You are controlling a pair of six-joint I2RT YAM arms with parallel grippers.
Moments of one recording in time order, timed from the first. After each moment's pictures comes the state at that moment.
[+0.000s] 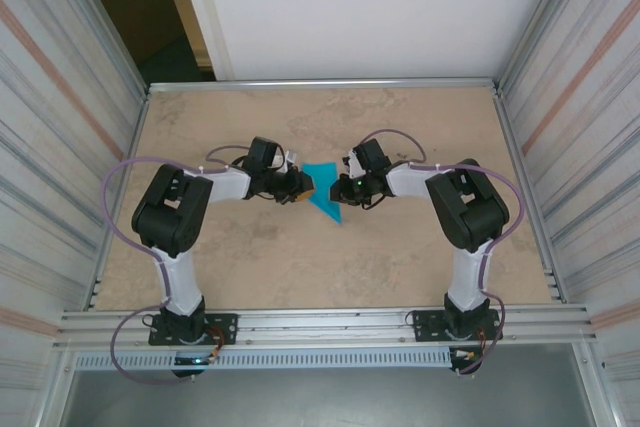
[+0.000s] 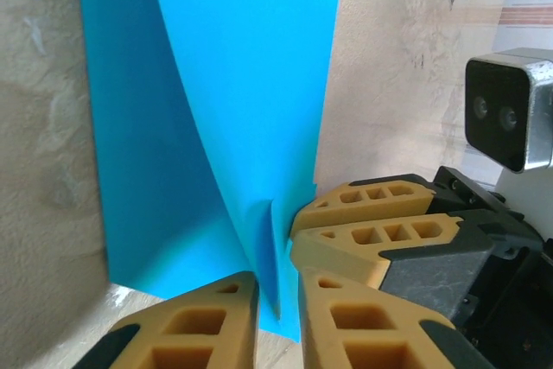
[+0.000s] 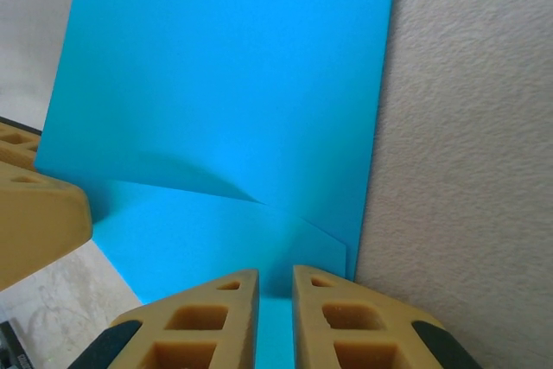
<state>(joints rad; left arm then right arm) -0.42 1.90 1.01 0.00 0.69 -0.83 0.51 1.93 1.06 -0.14 -0.49 0.60</state>
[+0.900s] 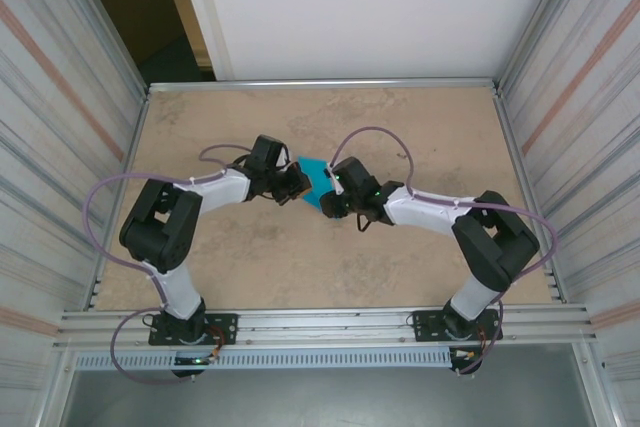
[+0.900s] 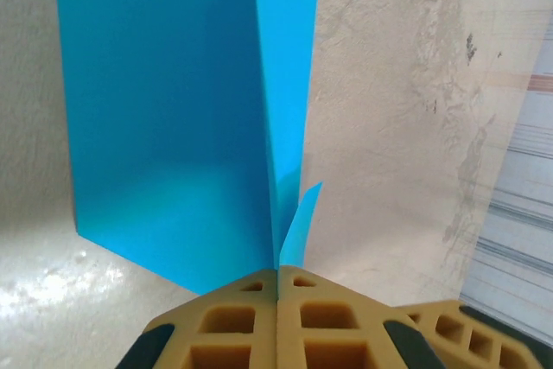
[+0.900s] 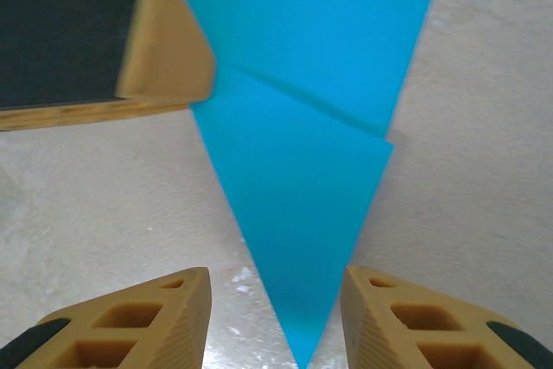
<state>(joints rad) -0.49 1.77 1.00 -0.11 0.45 -0.97 0.77 1.65 0.93 -0.15 0.03 0.28</state>
